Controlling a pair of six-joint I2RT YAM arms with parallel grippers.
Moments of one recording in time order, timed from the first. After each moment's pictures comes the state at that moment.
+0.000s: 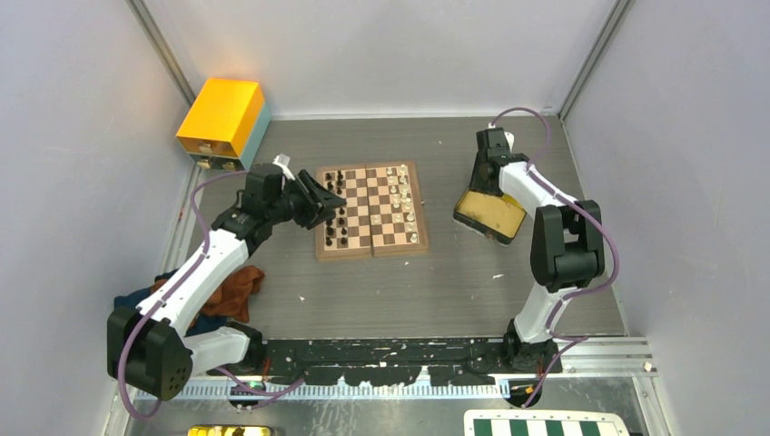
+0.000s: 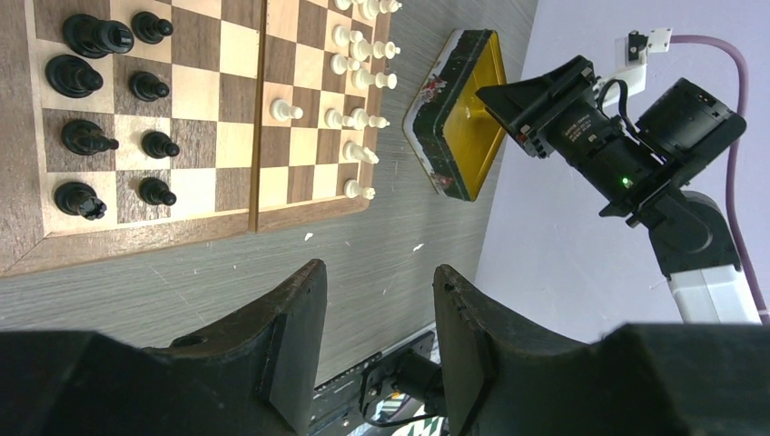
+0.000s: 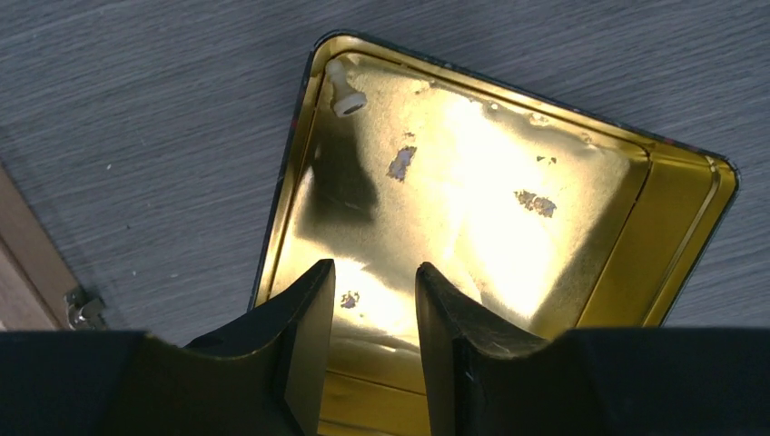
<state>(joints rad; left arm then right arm) -0.35 1.16 0.90 -0.30 0.32 -1.04 0.15 1.77 1.28 -0.49 0.26 0.33</state>
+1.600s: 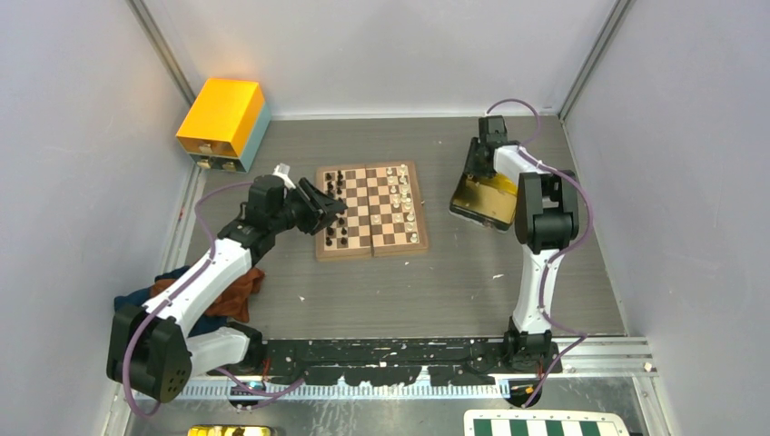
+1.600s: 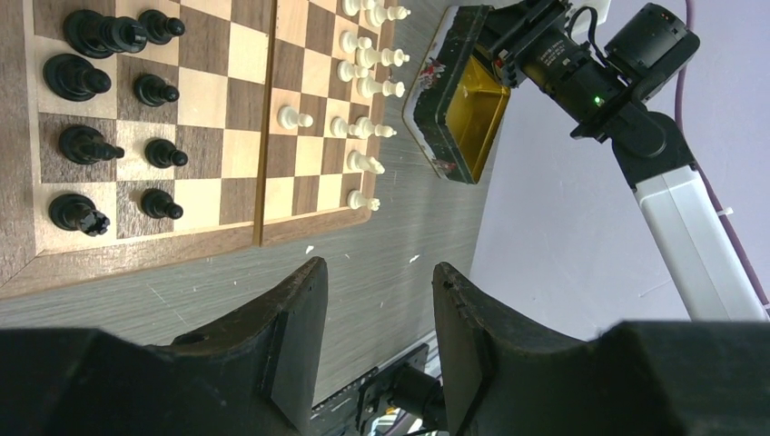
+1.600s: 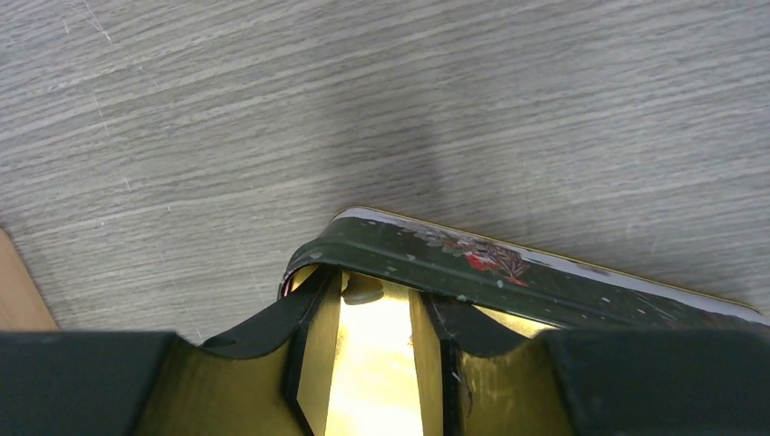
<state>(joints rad) -0.35 1.15 0.76 -0.12 0.31 -1.10 0.07 2.13 1.55 -0.32 0.07 0.28</state>
